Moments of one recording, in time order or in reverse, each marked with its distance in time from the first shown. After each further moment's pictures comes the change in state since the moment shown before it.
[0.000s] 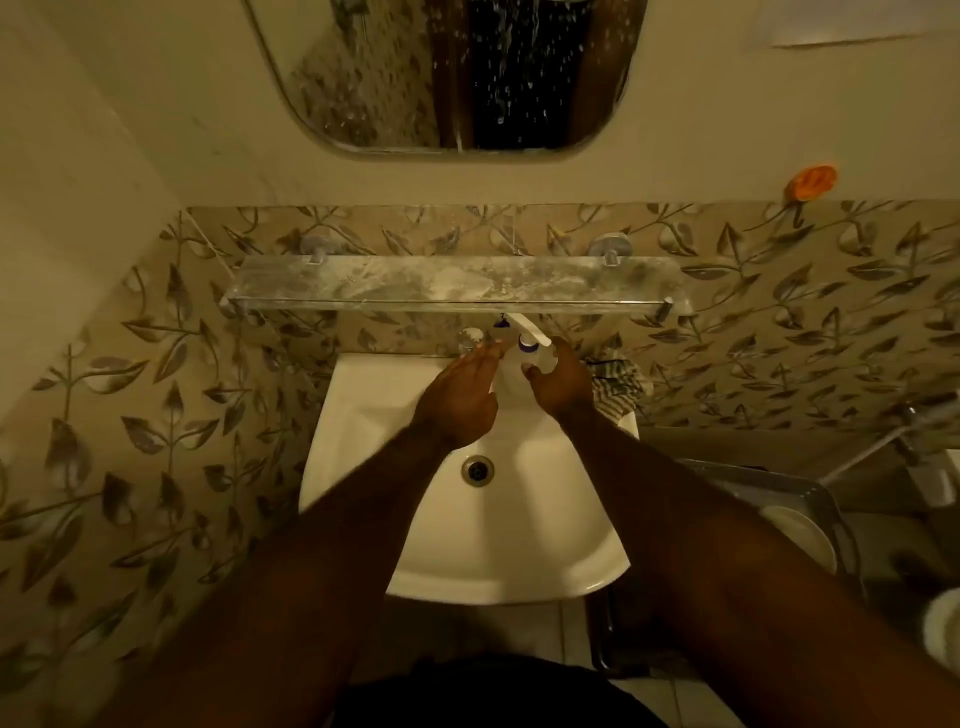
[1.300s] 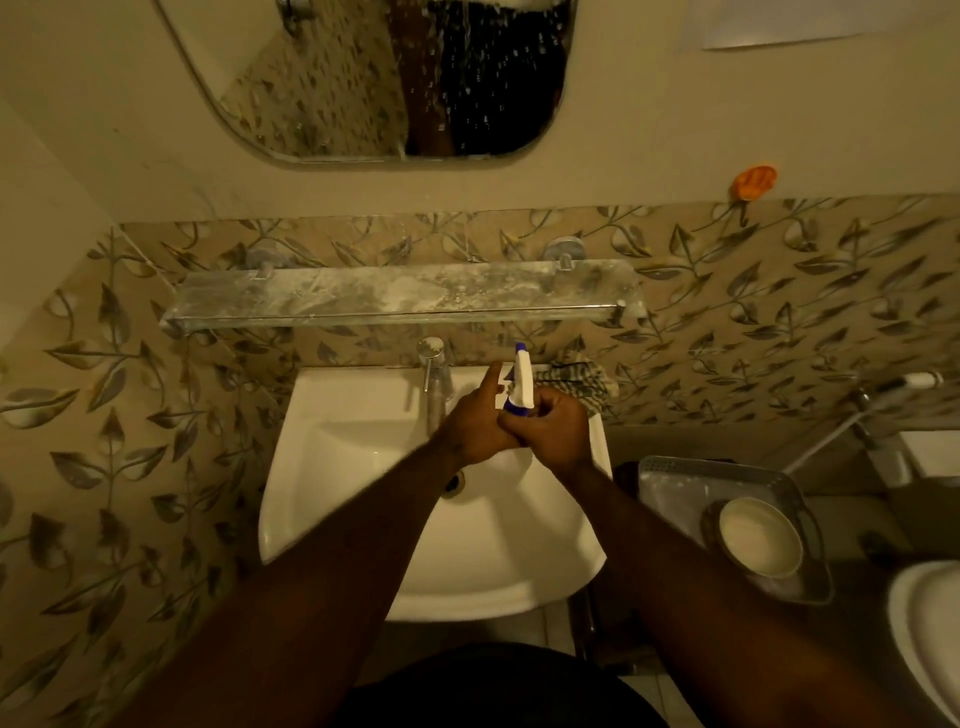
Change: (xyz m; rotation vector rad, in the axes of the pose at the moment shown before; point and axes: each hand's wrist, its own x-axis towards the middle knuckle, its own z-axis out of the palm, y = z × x) left_hand 0.026 0.043 0.041 -0.563 -0.234 -0.155; right_hand -0.048 0.041 -0.035 0.214 0.006 0.049
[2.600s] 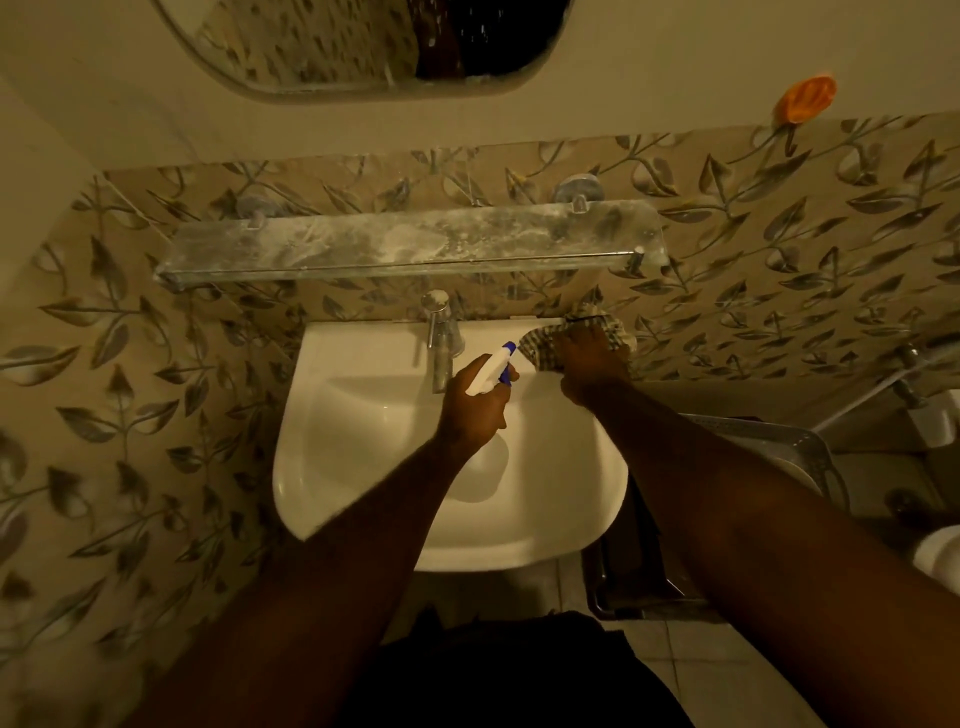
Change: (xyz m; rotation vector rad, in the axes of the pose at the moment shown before) left_hand -0.027 -0.005 0.032 -0.396 0.392 -0.179; right_hand 0.079 0.052 -0.016 -1.137 -0.251 -0.112
